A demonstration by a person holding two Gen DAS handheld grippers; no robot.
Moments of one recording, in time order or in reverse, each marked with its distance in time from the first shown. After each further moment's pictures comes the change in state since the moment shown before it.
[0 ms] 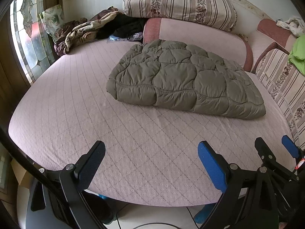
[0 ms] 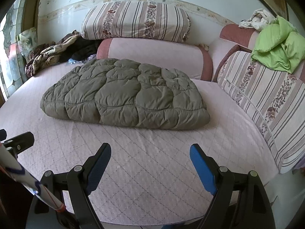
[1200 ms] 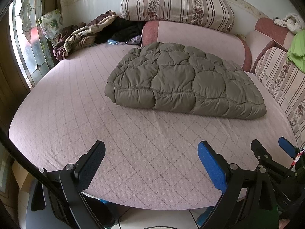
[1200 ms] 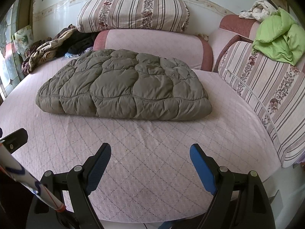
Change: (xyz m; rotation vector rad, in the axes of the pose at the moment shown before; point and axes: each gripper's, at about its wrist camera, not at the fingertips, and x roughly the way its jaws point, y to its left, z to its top) left arm 0.000 -0.002 0.000 0.021 -0.022 0.001; right arm 0.018 -0.001 -0.004 0.022 0.068 0.001
